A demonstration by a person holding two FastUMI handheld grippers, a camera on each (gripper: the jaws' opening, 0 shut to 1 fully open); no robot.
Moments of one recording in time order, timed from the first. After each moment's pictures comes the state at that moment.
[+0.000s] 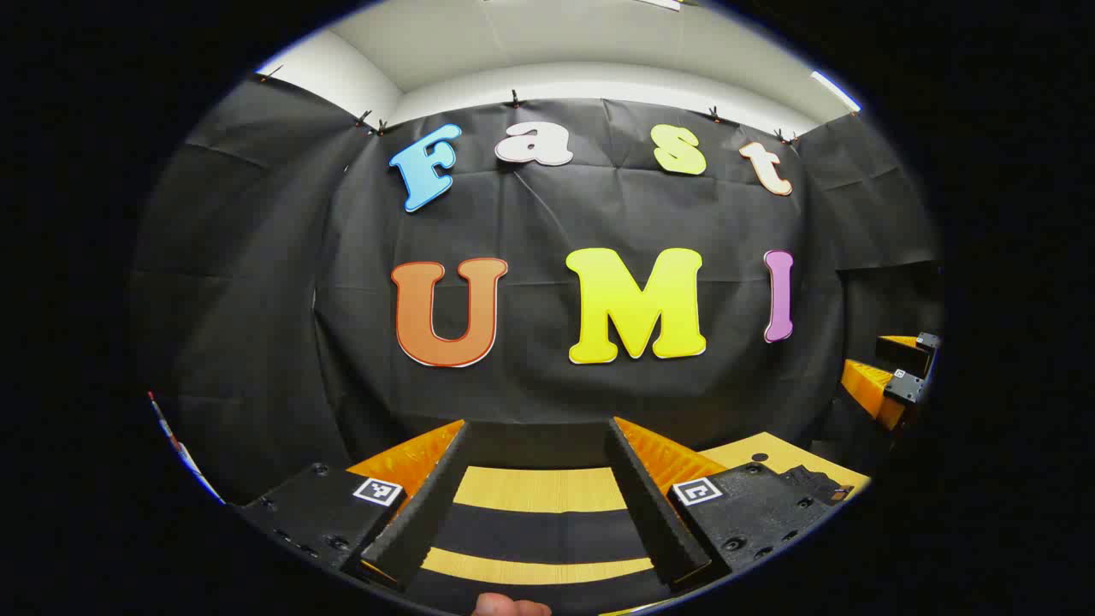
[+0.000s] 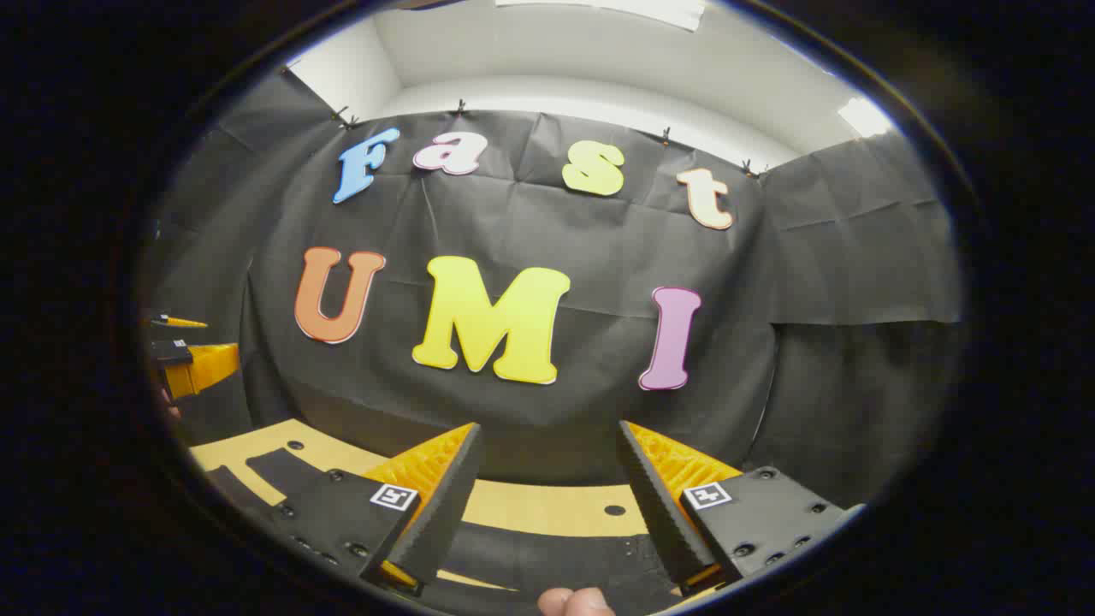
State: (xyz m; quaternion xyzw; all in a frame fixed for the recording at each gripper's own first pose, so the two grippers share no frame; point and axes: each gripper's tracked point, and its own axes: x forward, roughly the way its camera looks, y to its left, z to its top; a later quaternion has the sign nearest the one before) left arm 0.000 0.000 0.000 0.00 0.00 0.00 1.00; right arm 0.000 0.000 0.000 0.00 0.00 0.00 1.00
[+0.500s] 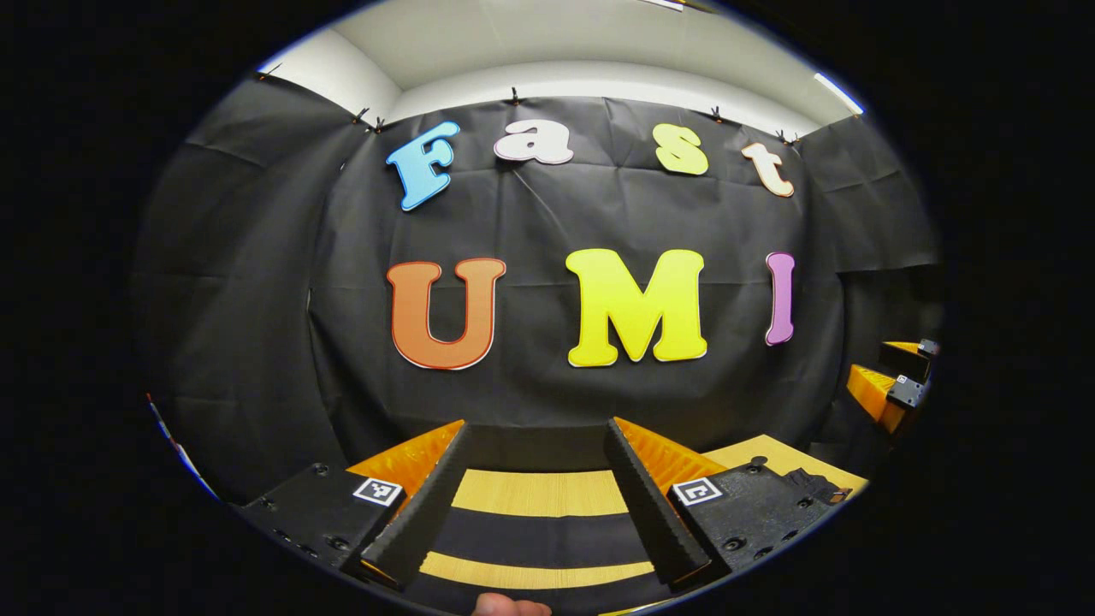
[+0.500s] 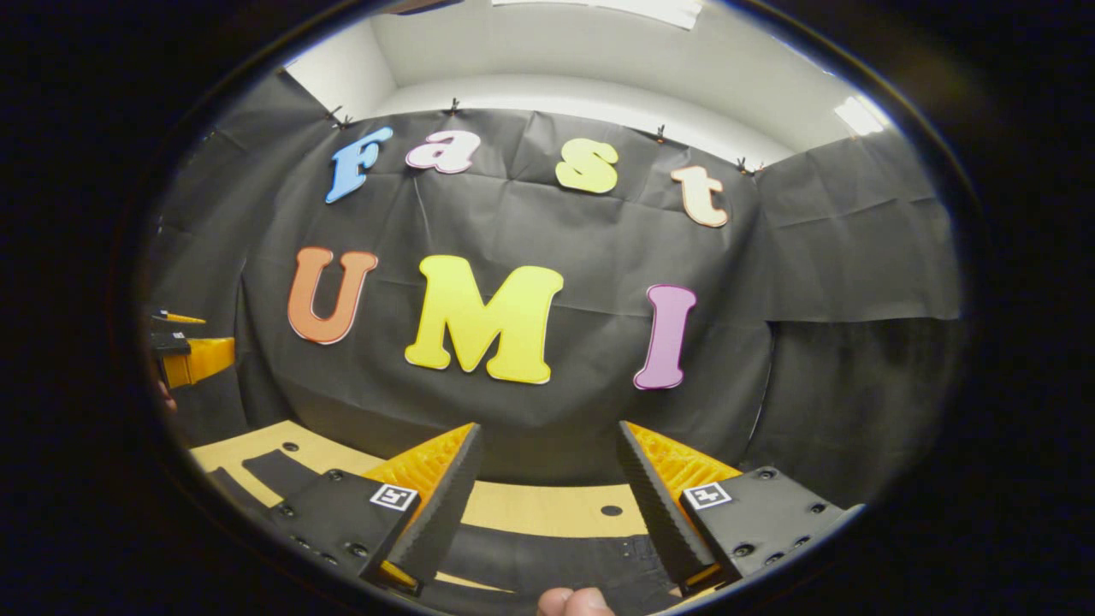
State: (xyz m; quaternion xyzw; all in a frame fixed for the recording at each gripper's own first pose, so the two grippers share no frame) left arm 0.008 0.004 0.003 0.00 0.01 0.00 1.00; right arm 0.008 -0.002 -0.003 0.00 0.00 0.00 1.00
